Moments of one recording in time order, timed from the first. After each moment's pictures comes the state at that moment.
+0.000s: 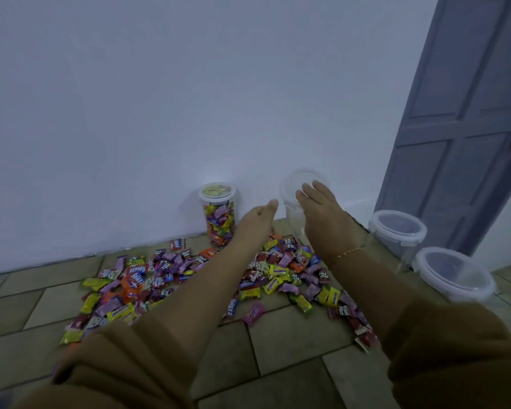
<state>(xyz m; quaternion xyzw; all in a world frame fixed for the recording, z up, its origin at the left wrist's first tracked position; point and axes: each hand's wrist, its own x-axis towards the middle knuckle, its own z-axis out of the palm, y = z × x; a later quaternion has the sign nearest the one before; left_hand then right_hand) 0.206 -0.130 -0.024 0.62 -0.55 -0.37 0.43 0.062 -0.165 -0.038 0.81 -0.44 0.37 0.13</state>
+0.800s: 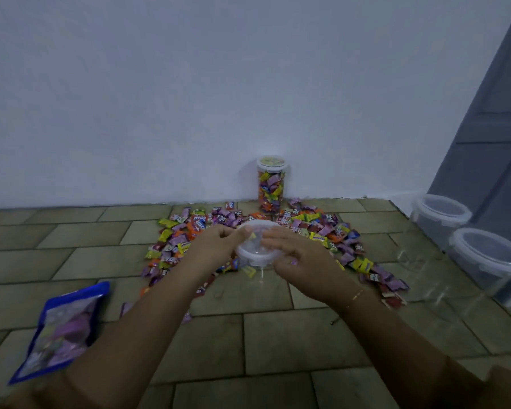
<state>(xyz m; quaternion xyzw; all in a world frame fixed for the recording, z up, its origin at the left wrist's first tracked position) 0.308 0.045 -0.056 0.70 -0.47 -0.31 0.43 0.117 0.007 -0.055 0.87 -0.27 0.30 -0.27</state>
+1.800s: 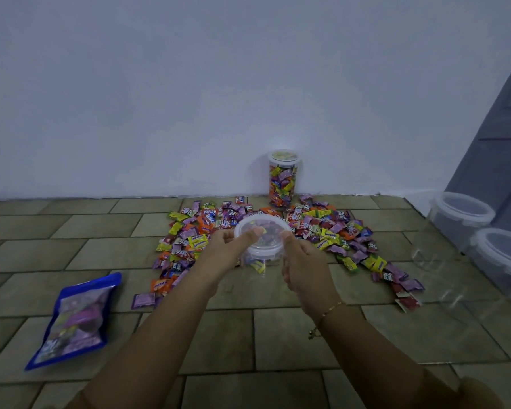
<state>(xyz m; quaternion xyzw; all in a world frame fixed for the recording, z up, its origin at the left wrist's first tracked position) 0.299 0.063 -0.065 0.66 -0.34 -0.42 0.52 0.159 0.024 -0.079 0.58 -0.43 0.43 -0.54</state>
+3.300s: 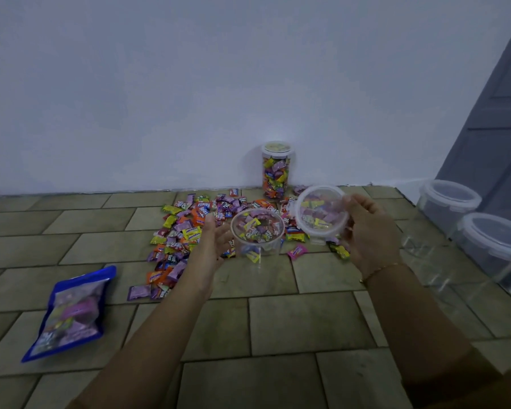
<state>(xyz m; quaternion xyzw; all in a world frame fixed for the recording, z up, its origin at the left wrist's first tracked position) 0.302 0.075 -0.086 0.60 -0.30 -0.45 0.60 0.089 -0.034 -0.052 0.41 -0.43 0.58 -0.56</state>
